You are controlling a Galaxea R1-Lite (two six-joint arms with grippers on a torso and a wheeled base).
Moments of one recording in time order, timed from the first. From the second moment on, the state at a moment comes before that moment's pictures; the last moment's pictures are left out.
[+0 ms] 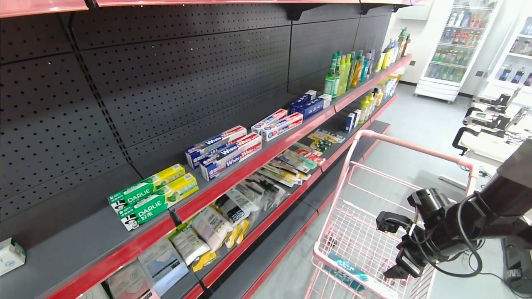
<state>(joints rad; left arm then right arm) 0.00 0.00 0.00 0.00 0.03 0.00 -0.01 2.16 -0.73 -0.14 0.17 -0.76</state>
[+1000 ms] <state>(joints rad) 0.00 0.00 0.00 0.00 0.03 0.00 -0.05 2.22 -0.82 -0.15 0.17 -0.83</state>
